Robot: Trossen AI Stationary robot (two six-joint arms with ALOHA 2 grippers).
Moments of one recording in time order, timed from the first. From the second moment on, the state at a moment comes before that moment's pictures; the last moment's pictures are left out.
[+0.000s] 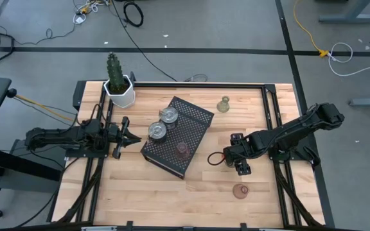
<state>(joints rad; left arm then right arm) 0.04 0.05 0.01 0.05 0.13 -0.03 0.31 1.40 0.87 -0.87 0.07 0.17</state>
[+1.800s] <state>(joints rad) 0.04 0.05 0.01 0.05 0.13 -0.03 0.16 1.29 1.30 -1.20 0.06 0.19</state>
